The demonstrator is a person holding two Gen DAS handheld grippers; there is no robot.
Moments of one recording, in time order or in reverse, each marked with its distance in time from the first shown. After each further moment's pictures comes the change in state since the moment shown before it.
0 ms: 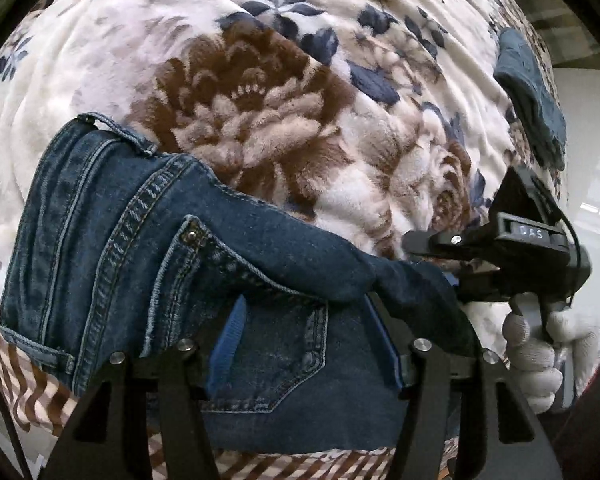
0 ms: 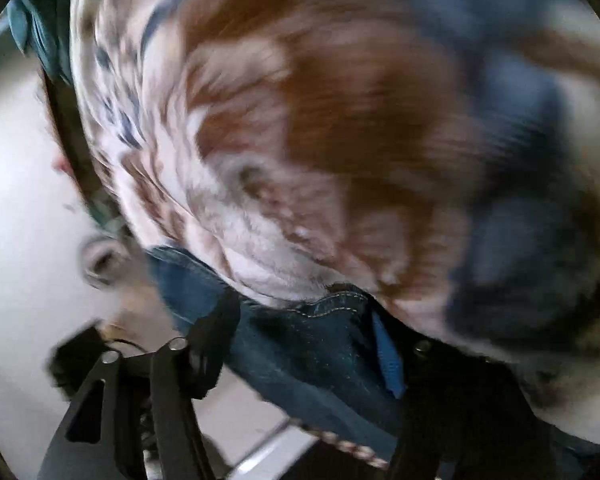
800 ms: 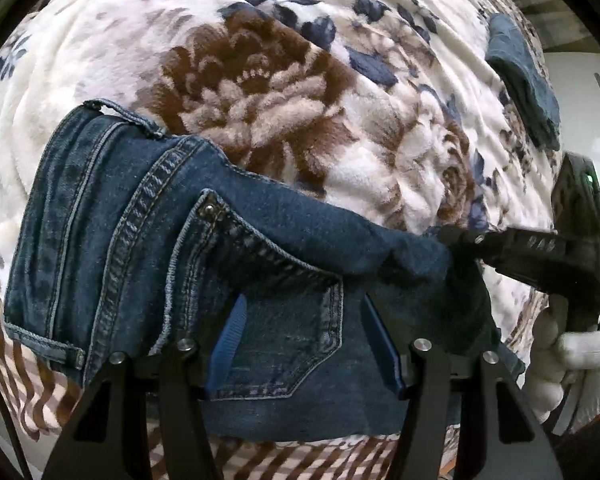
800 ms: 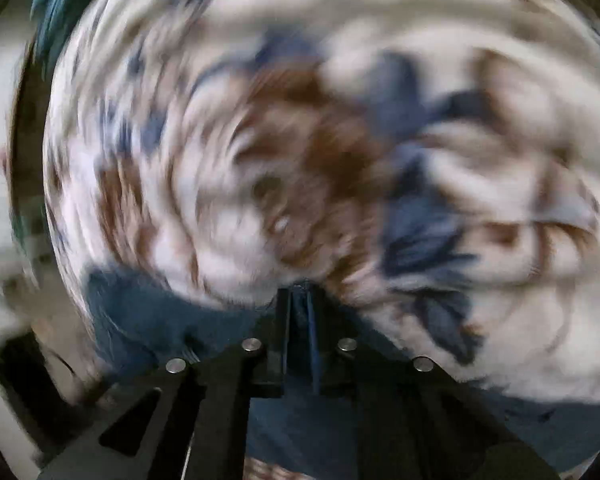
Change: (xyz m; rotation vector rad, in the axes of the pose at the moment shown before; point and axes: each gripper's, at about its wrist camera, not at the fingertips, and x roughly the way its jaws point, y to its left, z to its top) left arm -0.001 0.009 -0.014 0.035 0.013 -0.021; right arm -0.039 0.035 -0.042 -0.020 -0.377 -0.244
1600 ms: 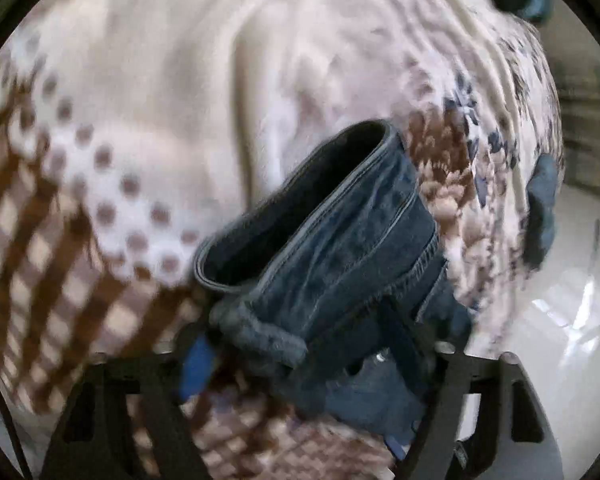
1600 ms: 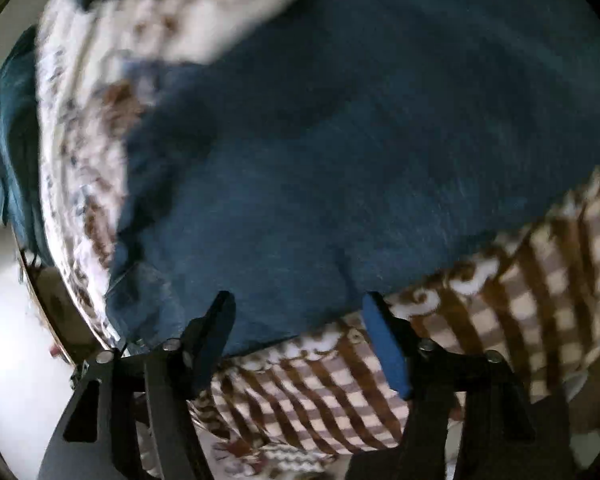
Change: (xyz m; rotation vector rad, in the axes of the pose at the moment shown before) left arm -0.044 0.147 -0.022 -0.363 -0.060 -0.092; right arm -0.006 -0.099 -0.244 0.673 -0.157 0.137
